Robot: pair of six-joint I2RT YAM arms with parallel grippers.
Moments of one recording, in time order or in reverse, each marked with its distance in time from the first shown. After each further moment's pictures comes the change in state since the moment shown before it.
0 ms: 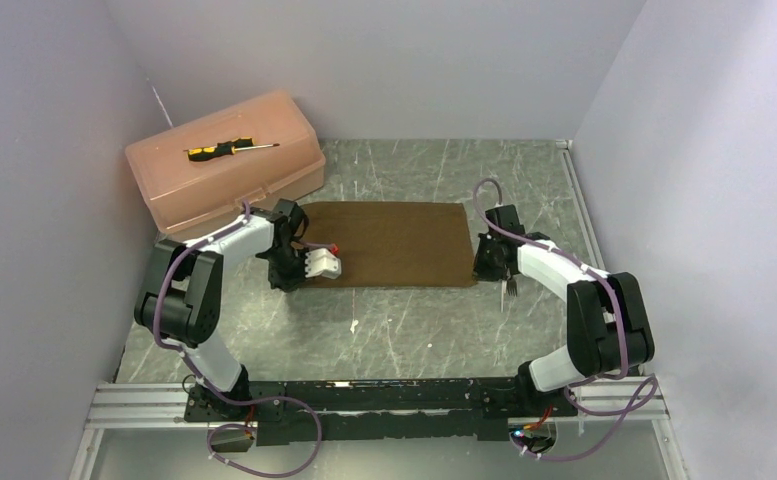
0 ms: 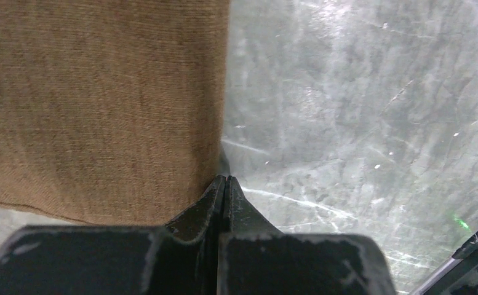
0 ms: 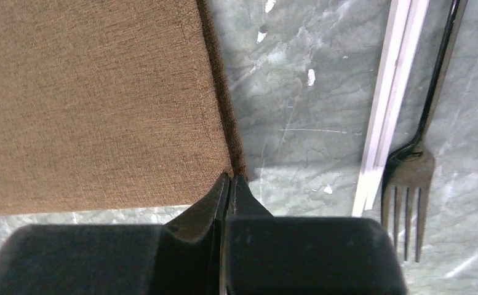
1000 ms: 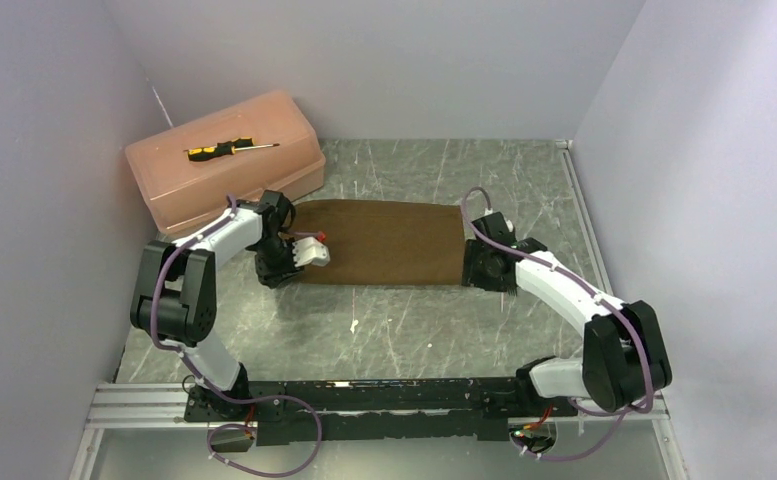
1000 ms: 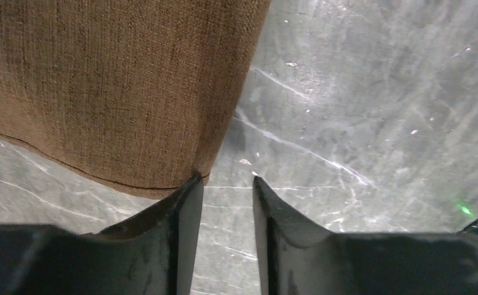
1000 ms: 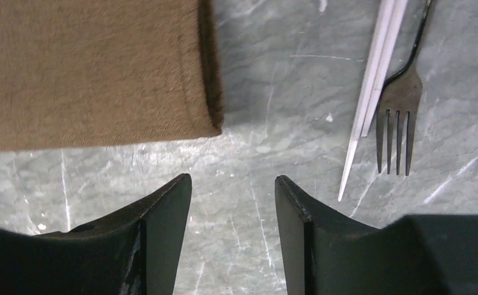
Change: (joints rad) left arm 0.075 -0.007 0.050 -0.061 -0.073 -0.047; right arm 0.184 -0.163 0.020 -0.206 0.135 0.000
